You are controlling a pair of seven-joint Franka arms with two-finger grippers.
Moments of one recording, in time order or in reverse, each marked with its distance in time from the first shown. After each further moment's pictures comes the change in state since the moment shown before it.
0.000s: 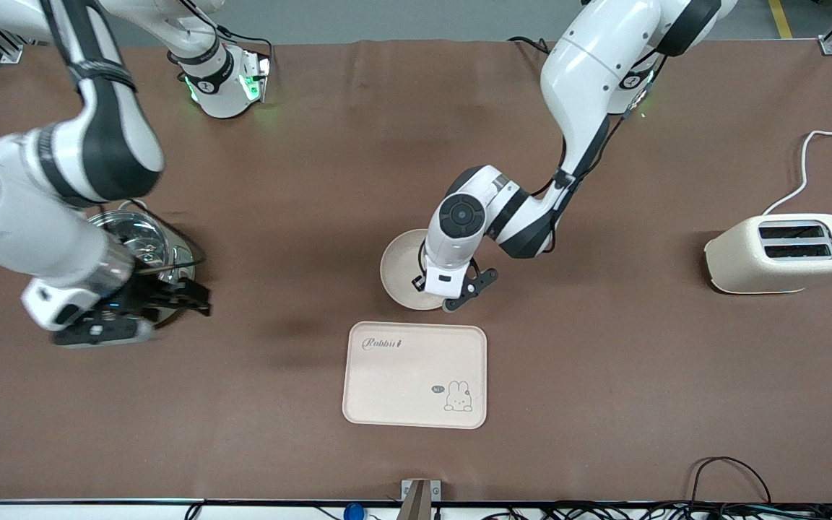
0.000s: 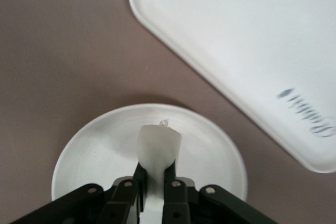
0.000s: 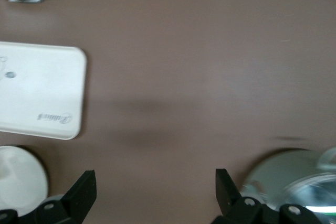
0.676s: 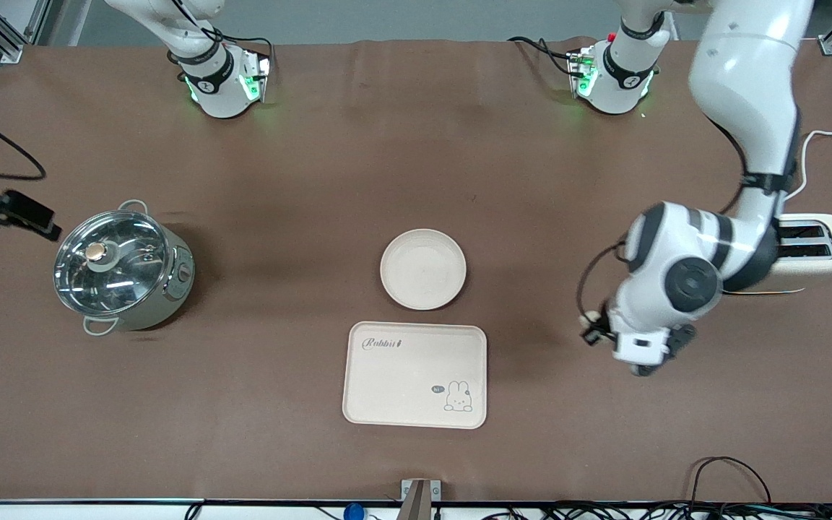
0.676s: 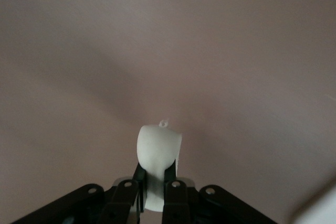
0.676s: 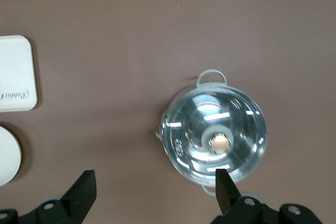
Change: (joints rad) left arm 0.487 -0.089 0.021 -0.056 0.087 -0.208 0.464; right arm -0.181 -0.249 0.000 0.046 -0.036 -0.389 -0.010
